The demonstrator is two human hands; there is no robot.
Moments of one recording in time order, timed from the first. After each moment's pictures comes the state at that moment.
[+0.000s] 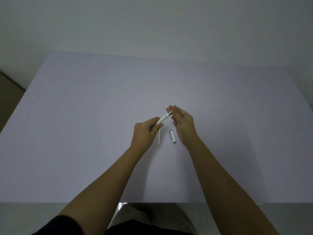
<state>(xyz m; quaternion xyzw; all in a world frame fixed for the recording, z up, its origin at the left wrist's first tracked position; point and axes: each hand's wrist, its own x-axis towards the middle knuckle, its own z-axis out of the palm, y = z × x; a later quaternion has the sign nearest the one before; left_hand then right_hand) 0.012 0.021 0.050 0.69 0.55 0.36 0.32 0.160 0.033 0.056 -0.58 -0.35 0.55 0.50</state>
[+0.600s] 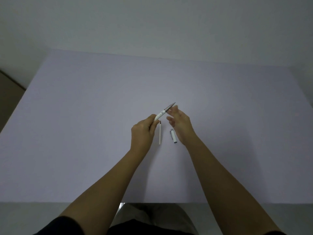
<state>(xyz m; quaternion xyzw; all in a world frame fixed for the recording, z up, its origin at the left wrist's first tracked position) 0.011 0.019 0.054 0.70 0.58 0.36 0.21 0.158 0.040 0.045 -0.60 -0.33 0.56 0.47</state>
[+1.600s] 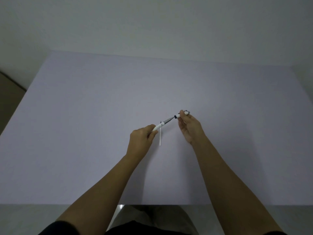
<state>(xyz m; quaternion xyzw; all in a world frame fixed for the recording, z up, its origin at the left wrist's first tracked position) -0.001 0.015 0.033 0.73 0.58 0.27 0.24 0.188 0.050 0.031 -0.55 -0.10 0.61 0.56</state>
